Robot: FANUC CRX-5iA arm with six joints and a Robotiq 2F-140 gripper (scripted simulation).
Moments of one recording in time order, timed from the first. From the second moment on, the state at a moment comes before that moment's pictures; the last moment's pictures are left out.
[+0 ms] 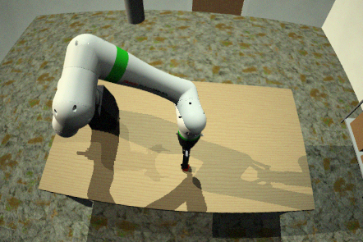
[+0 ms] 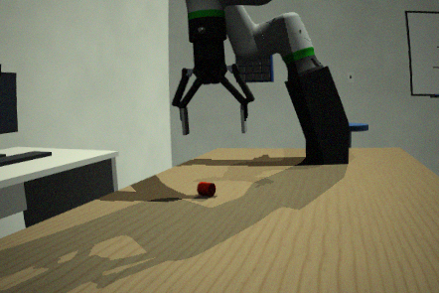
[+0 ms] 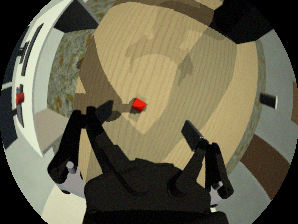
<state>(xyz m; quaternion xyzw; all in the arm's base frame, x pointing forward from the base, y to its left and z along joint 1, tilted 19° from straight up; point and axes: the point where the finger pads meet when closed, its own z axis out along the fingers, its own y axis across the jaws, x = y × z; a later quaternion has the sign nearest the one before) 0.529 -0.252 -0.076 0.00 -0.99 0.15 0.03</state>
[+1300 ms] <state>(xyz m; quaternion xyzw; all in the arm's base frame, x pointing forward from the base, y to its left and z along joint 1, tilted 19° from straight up) 0.541 -0.273 -0.072 -0.02 -0.99 0.17 -0.01</state>
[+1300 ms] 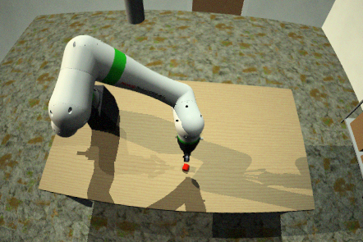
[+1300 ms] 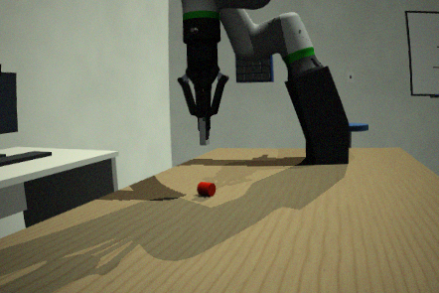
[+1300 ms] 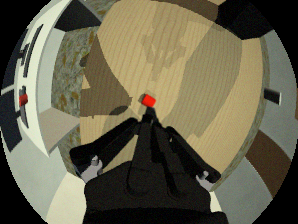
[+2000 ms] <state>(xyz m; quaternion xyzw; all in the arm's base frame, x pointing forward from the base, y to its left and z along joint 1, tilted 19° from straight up) 0.541 -0.273 -0.072 -0.08 -0.98 0.17 -0.02</state>
